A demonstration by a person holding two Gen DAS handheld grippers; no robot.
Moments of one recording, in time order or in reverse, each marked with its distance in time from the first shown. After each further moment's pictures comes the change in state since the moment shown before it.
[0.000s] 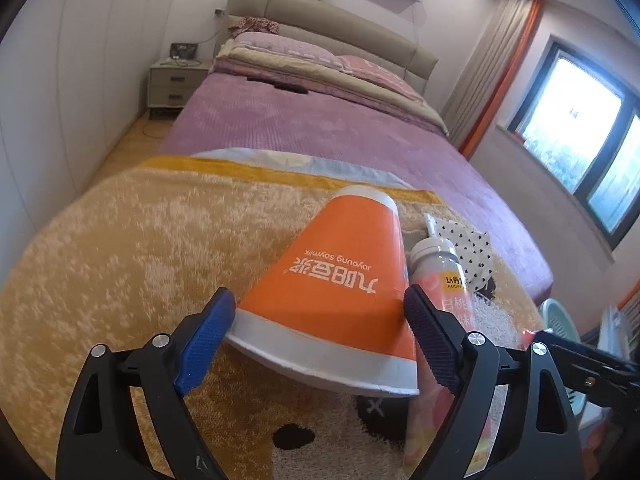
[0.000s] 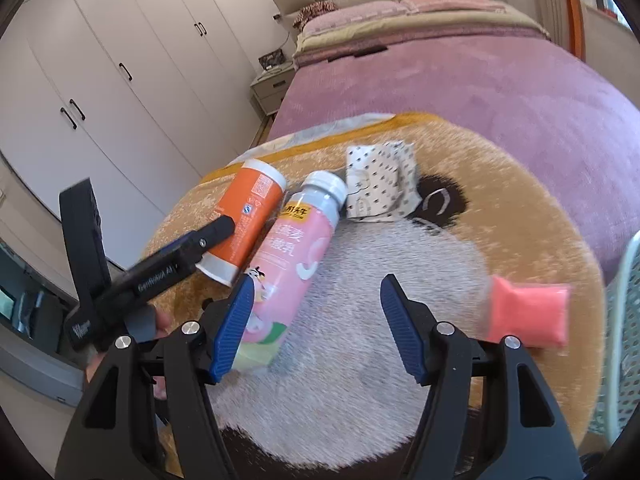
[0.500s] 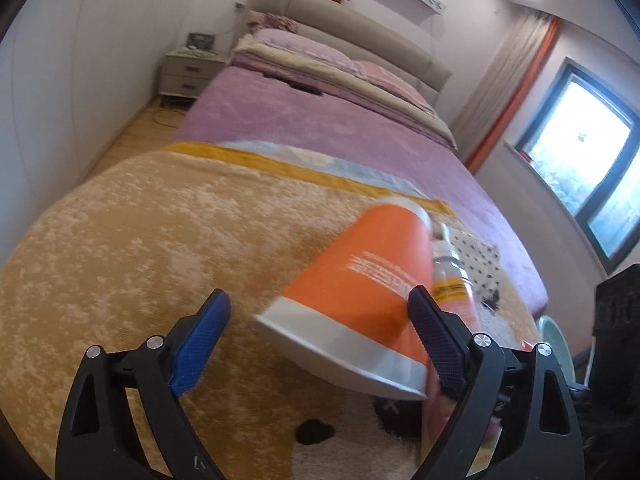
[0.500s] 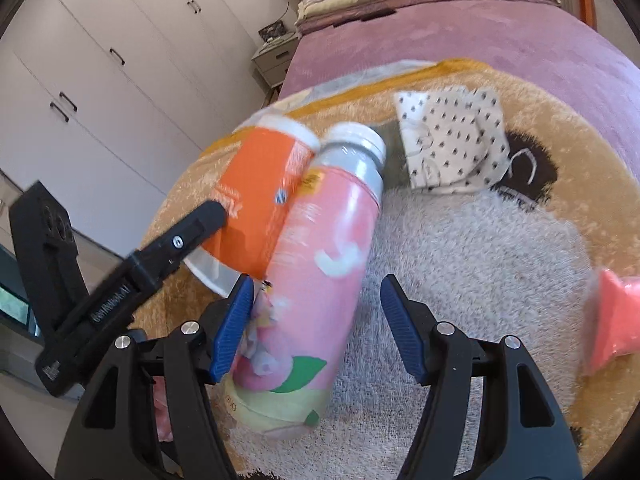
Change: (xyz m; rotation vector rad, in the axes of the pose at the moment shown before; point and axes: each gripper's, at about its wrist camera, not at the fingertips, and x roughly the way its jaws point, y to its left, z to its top) left arm -0.003 0.018 -0.002 -0.061 0.011 0.000; right arm 0.061 0.018 -0.002 0.023 0.111 0.033
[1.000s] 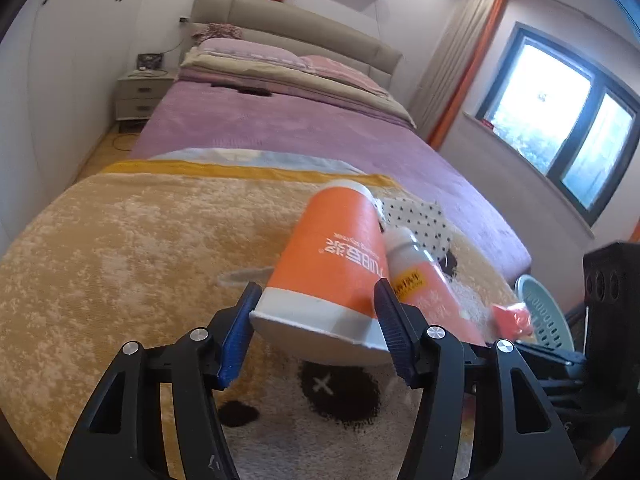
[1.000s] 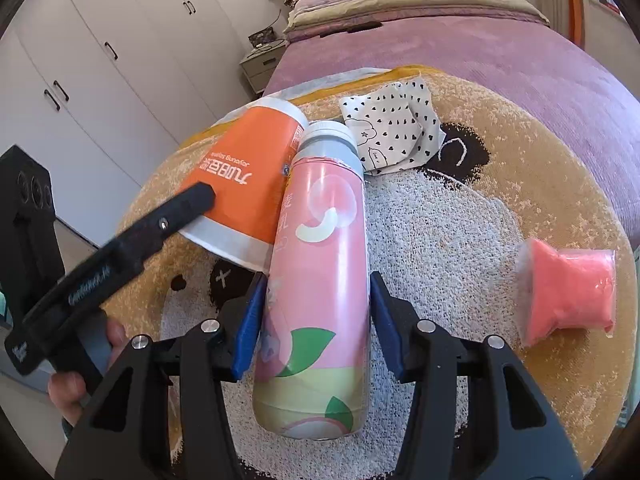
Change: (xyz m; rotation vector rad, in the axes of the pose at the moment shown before) left arm -0.004 -0.049 -0.016 0.170 -0.001 -0.071; right arm -0.029 -0.026 -0.022 -0.027 -0.060 -0.075
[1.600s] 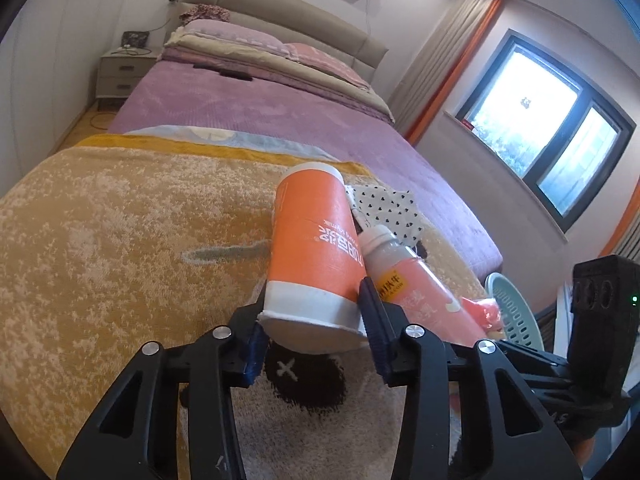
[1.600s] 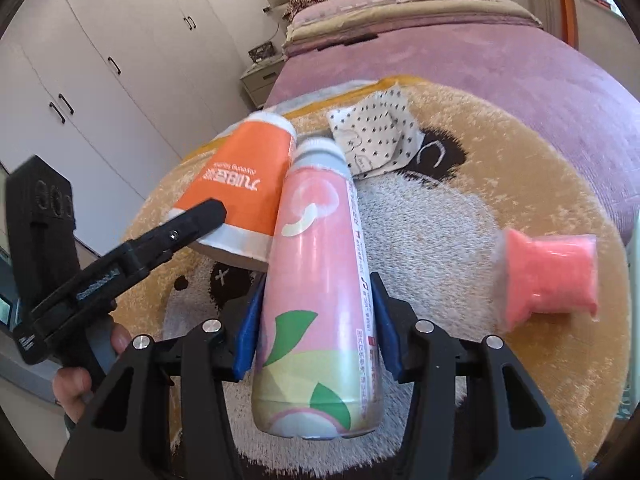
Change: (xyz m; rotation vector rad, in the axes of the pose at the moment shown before) left arm 0.000 0.002 -0.007 -0.065 0.037 -0.121; right arm -0.036 -0.010 -0.017 0.014 -0.066 0.011
